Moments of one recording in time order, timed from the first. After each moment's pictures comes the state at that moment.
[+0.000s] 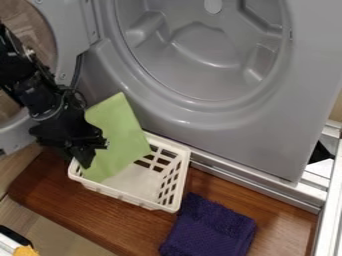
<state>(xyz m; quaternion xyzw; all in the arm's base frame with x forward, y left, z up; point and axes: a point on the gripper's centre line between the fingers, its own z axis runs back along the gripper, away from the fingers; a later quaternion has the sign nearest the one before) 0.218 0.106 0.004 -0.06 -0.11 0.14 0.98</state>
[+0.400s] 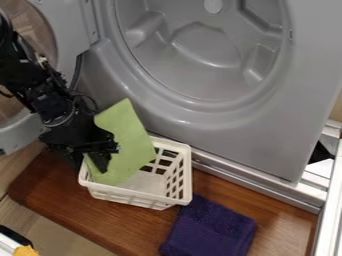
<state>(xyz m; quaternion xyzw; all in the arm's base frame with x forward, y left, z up) 0.221 0.090 0.002 -0.06 -0.11 0.15 0.98</state>
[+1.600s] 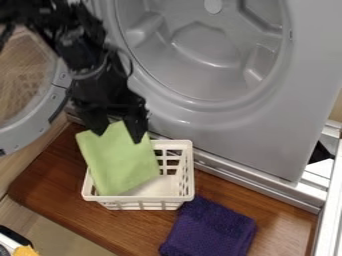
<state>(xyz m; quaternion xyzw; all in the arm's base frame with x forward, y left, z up) 0.243 0.047 0.076 -0.05 -0.13 0.04 0.99</state>
